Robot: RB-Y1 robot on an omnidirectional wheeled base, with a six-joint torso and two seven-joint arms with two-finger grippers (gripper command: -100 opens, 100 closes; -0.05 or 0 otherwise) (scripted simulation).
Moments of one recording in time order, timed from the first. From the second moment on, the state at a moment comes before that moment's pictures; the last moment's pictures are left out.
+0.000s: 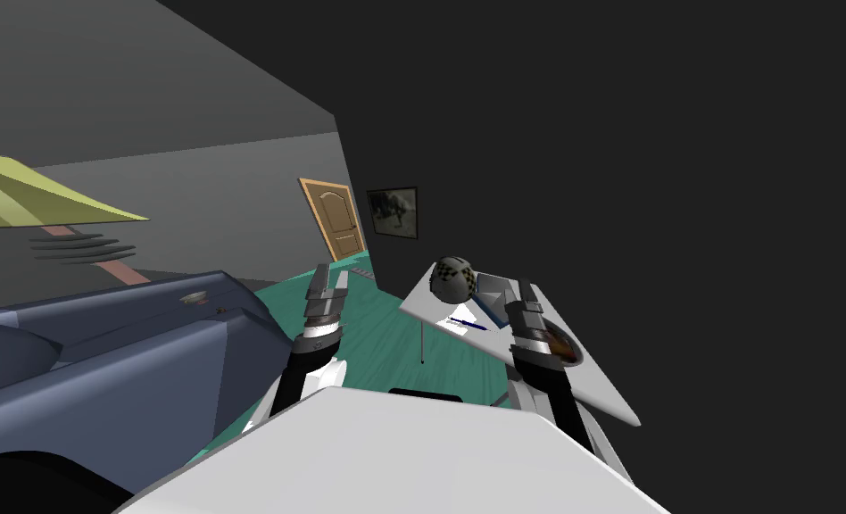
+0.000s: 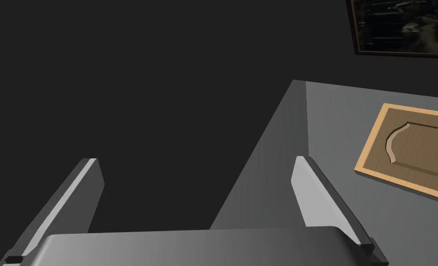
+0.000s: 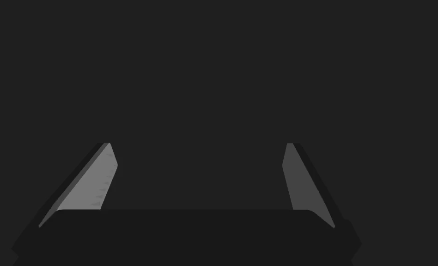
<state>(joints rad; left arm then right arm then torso) 0.52 -0.01 0.05 -2.28 -0.08 -0.62 -0.06 0.52 0.02 -0.03 -2.20 0.12 -0.43 0.01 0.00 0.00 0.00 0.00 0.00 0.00</state>
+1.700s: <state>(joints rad) 0.52 -0.01 0.05 -2.28 -0.08 -0.62 -0.06 0.58 -0.44 -0.04 -1.94 0.33 -0.49 0.15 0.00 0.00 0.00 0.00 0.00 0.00</state>
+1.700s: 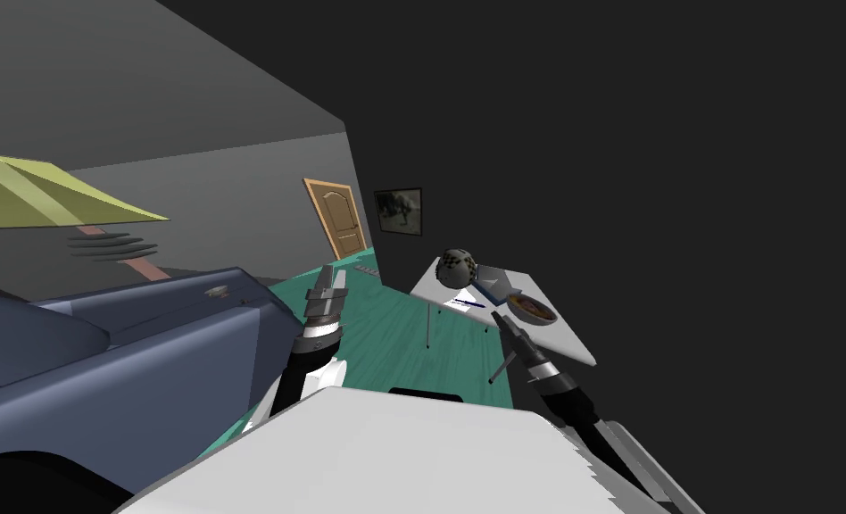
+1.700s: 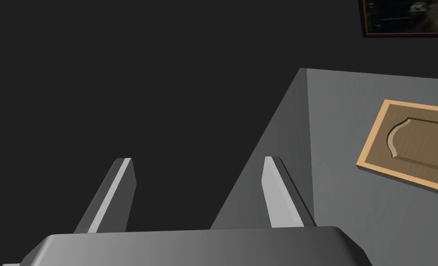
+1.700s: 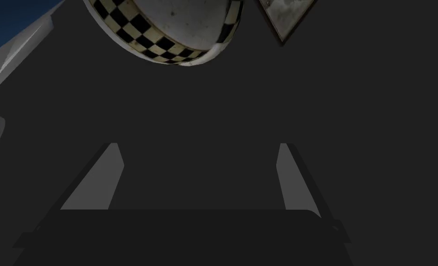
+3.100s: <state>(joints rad) 0.52 -0.01 0.05 -2.28 -0.08 -0.62 -0.06 0.59 -0.79 0.01 -1.62 0.54 -0.57 0.26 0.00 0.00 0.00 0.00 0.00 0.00</state>
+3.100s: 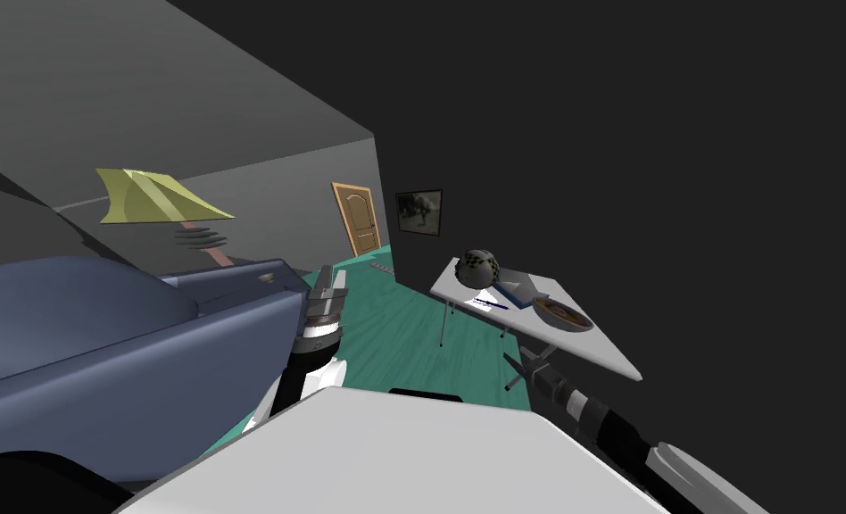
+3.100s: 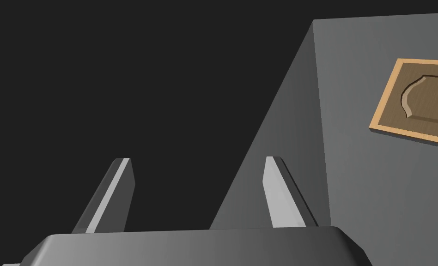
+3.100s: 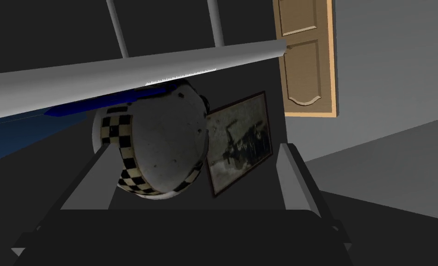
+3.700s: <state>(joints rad) 0.52 -0.01 0.05 -2.28 -0.08 -0.62 -0.06 0.59 -0.96 0.03 -1.46 0.63 -0.62 0.31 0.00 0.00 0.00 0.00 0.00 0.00</state>
